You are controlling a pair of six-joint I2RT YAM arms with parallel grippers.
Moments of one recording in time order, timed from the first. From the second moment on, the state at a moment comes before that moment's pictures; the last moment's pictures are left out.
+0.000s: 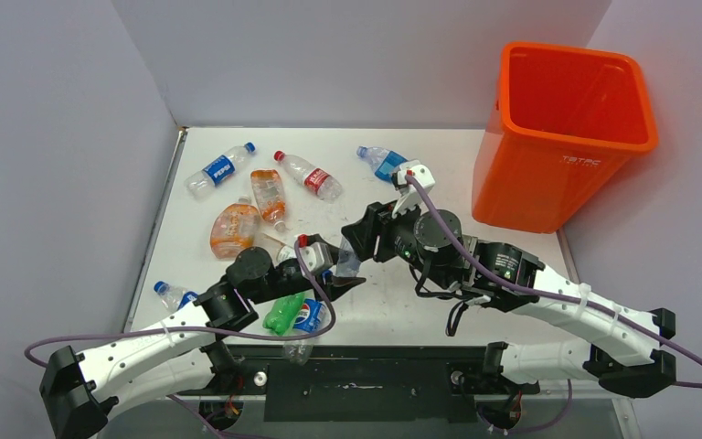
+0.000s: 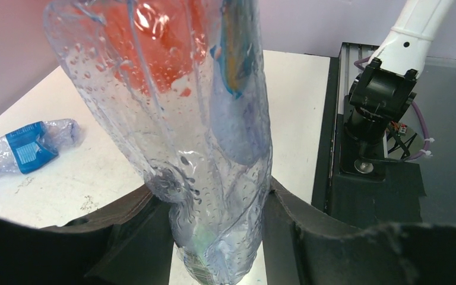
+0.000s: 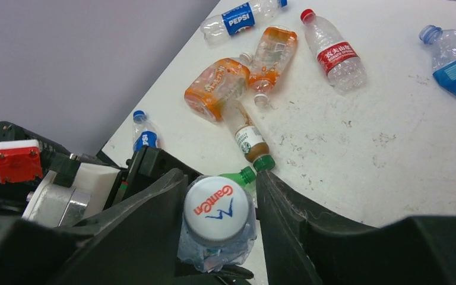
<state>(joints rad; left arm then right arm) -0.95 0.85 0.58 0.29 0.32 0.03 1.19 1.11 1.36 -0.51 0.43 0.47</state>
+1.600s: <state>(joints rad) -1.03 0.87 0.57 0.26 0.00 0.07 0.38 1.56 2.07 0.06 1.01 -0.31</state>
